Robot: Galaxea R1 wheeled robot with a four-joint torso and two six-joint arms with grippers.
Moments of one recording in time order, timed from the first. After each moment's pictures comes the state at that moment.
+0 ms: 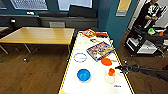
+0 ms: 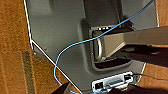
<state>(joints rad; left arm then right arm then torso) 1.44 3.07 -2.79 0.03 -0.03 -0.01 -0.33 2.56 -2.25 0.14 -0.39 0.54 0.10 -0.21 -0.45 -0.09</state>
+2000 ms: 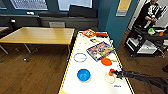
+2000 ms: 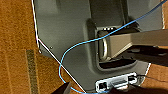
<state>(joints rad) 1.44 3.06 -2.80 0.03 -0.03 -0.03 -0.44 2.66 -2.33 0.15 -0.26 0.57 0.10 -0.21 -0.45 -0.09</state>
